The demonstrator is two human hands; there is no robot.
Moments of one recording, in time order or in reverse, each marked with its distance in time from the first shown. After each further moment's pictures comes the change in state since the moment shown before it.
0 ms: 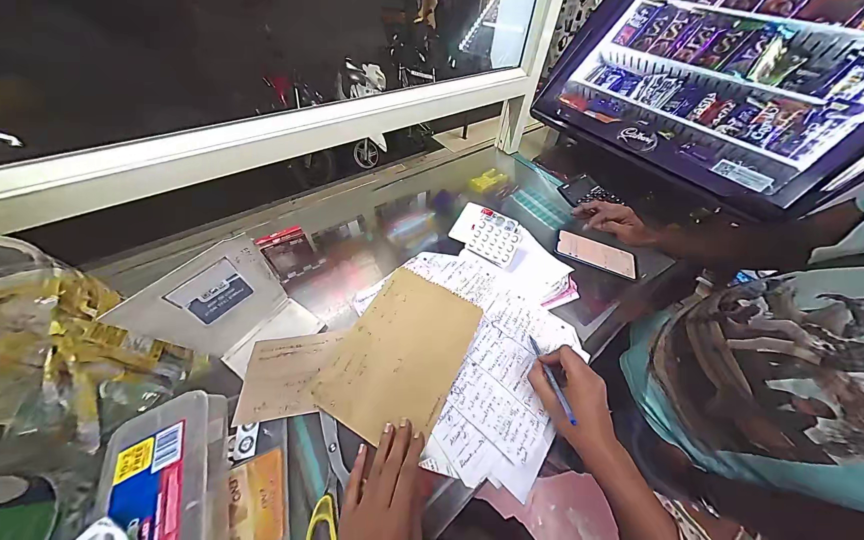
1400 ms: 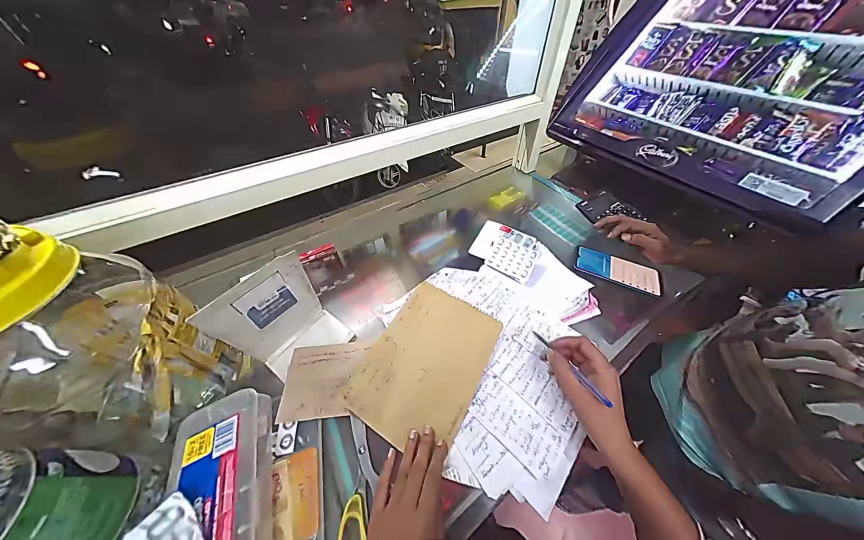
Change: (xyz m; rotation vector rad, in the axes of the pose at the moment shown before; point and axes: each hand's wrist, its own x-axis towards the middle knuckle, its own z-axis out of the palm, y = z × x) left_hand 0.001 0.002 -0.001 0.024 0.014 0.005; right_hand 0.025 -0.009 0.007 0.621 -0.048 0.201
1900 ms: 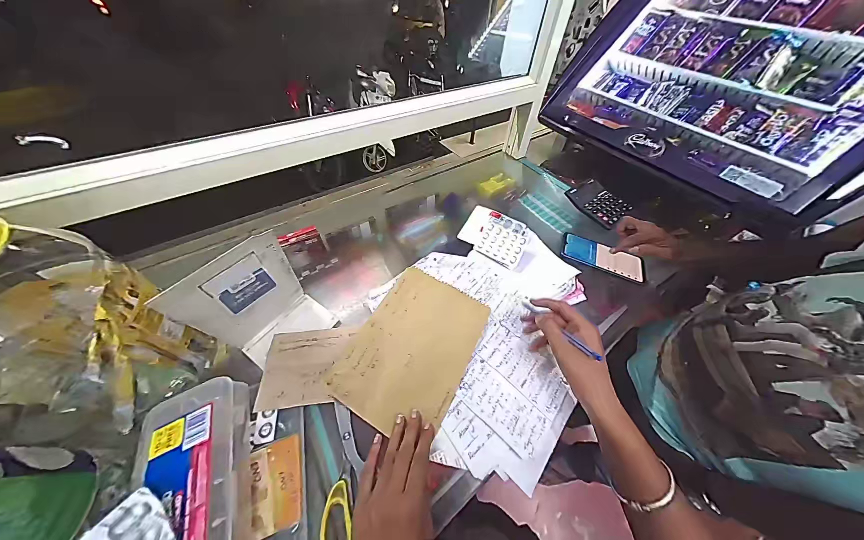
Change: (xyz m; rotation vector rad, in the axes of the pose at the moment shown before) left_hand 0.001 0.001 0.004 0.029 0.037 0.008; right_hand 0.028 -0.025 -0.002 0.081 -0.106 0.174
